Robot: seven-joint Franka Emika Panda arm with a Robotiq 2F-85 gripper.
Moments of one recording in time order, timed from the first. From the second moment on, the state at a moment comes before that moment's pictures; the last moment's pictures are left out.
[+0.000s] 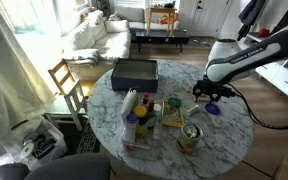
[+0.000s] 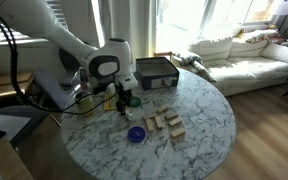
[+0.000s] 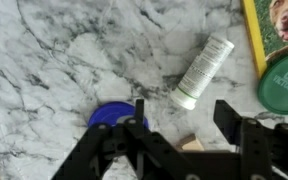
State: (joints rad) arm -0.03 0.37 -0.22 -2.08 0.05 2.44 0.87
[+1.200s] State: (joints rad) arm -0.24 0.52 -0.12 -2.01 0.64 2.44 0.53
